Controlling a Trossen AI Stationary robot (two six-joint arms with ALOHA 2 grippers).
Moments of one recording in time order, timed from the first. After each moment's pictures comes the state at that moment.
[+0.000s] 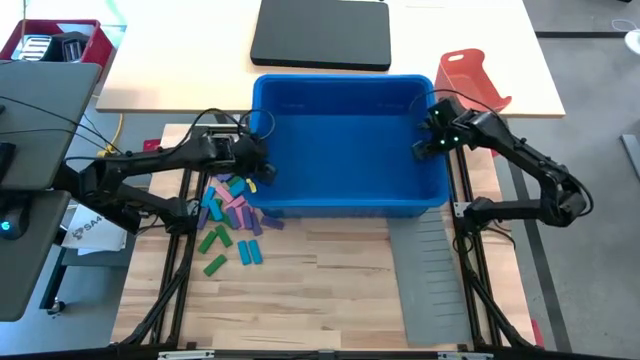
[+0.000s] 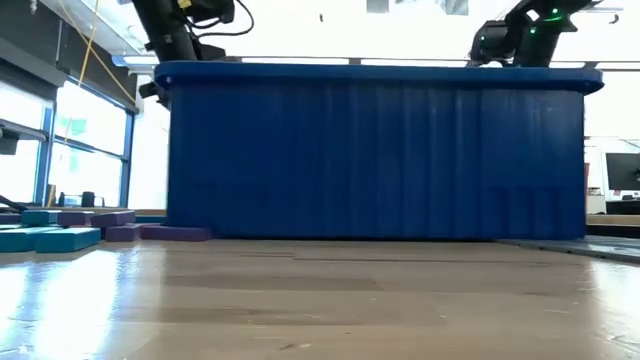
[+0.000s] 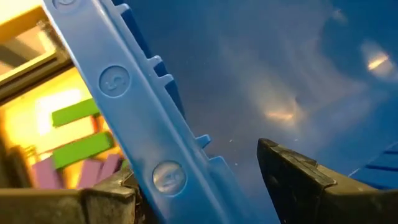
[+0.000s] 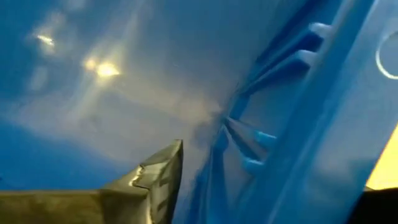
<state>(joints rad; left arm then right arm) 0.31 1.26 1.05 -0.89 -0.39 -0.59 -0.86 1.17 1.01 -0.99 0.03 0.19</state>
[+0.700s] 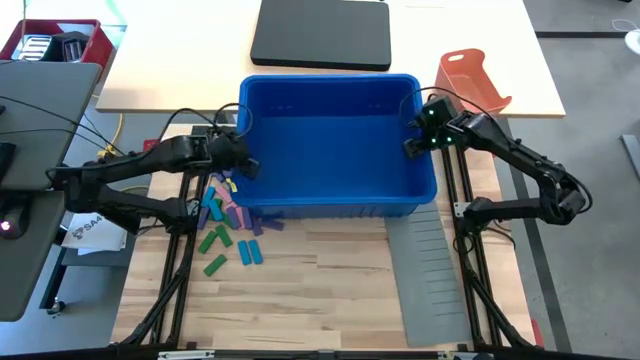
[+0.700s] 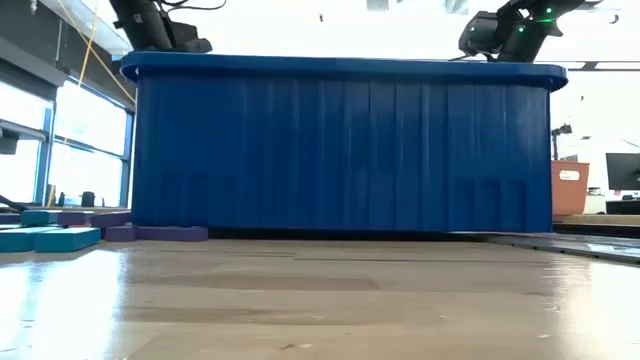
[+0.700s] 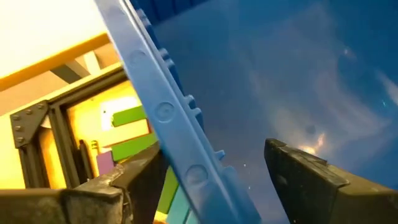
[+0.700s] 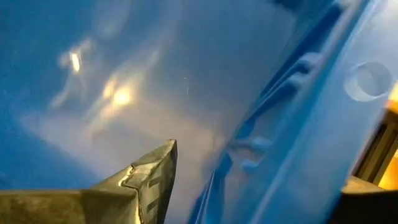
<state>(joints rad) 0.31 1.08 1.05 -1.00 -0.52 -0.62 -0.82 1.16 1.00 -0.82 0.02 0.15</state>
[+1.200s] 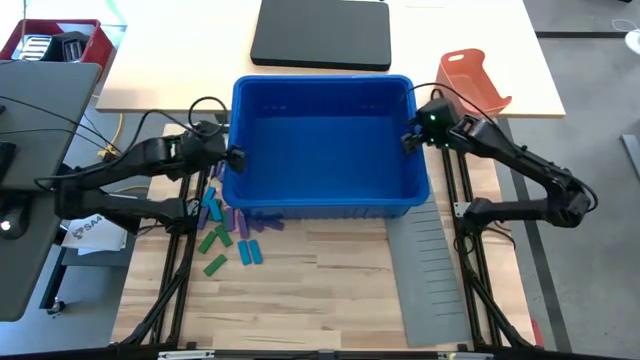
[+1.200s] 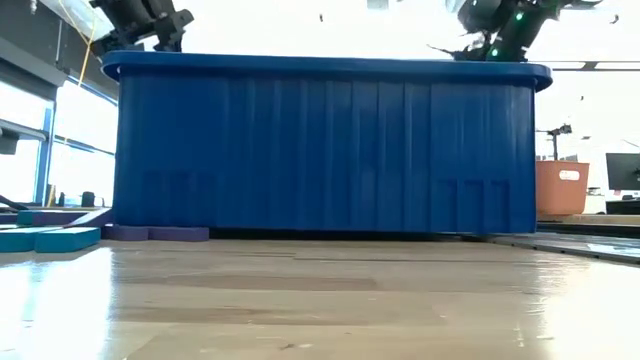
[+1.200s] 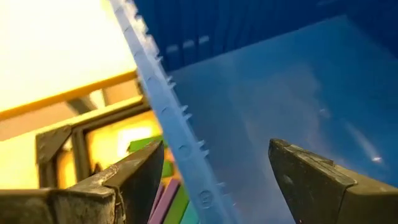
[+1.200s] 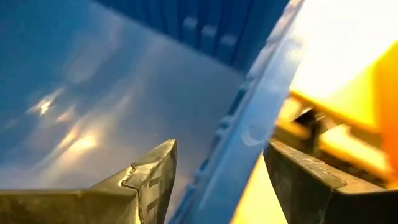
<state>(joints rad) 0.29 0.91 1.05 -0.98 -0.63 -0.61 -0.69 1.10 1.01 -0.72 0.30 0.17</state>
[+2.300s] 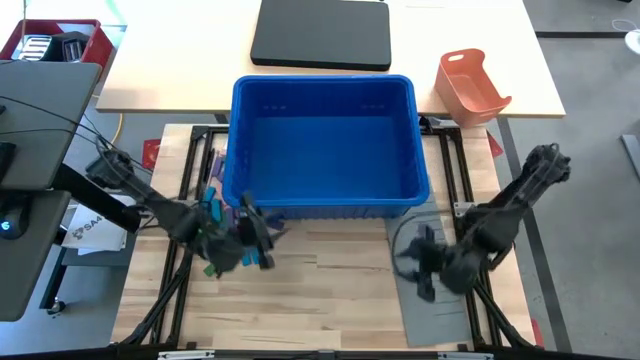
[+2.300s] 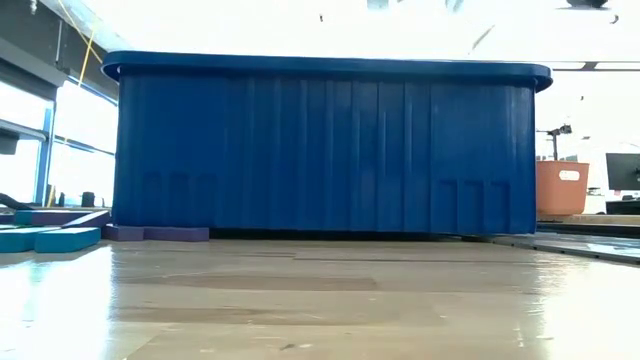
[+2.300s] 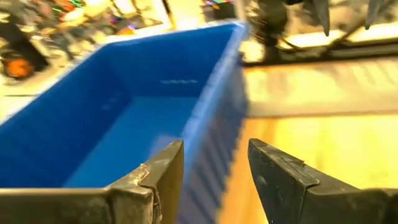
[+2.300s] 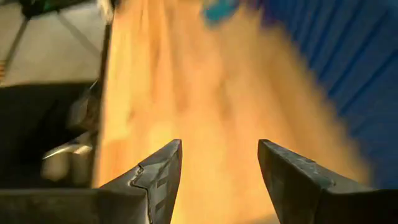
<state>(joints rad) -0.59 1.31 1.12 -0.44 -0.97 -0.23 0.81 1.21 1.01 -0.71 0.53 0.86</state>
